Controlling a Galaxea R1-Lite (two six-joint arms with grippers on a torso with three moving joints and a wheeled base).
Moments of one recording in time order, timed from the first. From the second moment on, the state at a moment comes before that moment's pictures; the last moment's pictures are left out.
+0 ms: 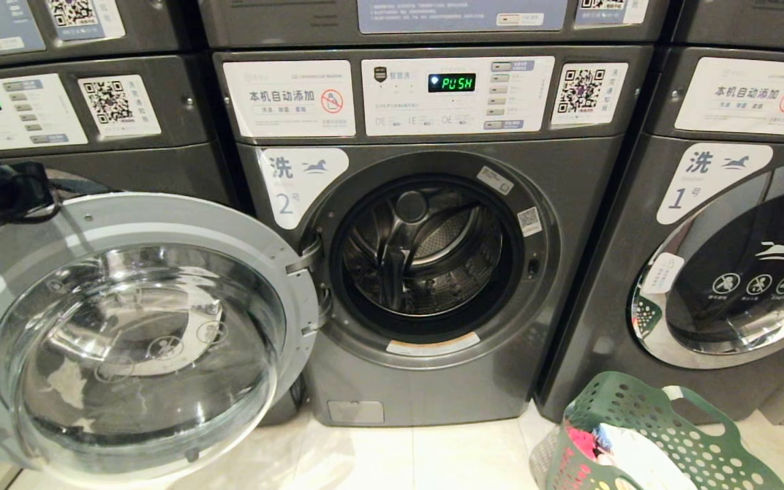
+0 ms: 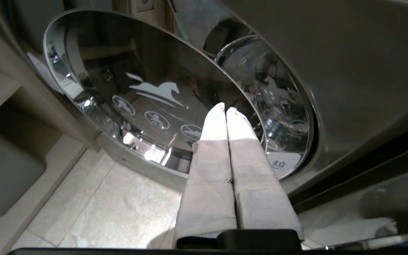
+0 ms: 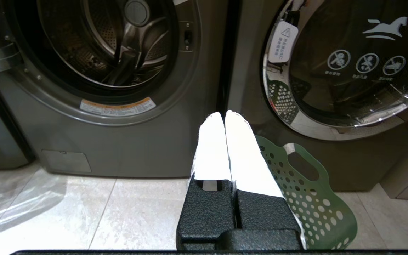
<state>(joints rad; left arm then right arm) 0.35 1.91 -1.67 0.05 0.00 0.01 0.01 0.00 0.00 -0.09 0.00 -0.06</state>
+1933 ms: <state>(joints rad) -0.33 1.33 -1.37 0.77 -0.09 -0.18 0.01 0.00 0.00 -0.07 0.05 -0.19</state>
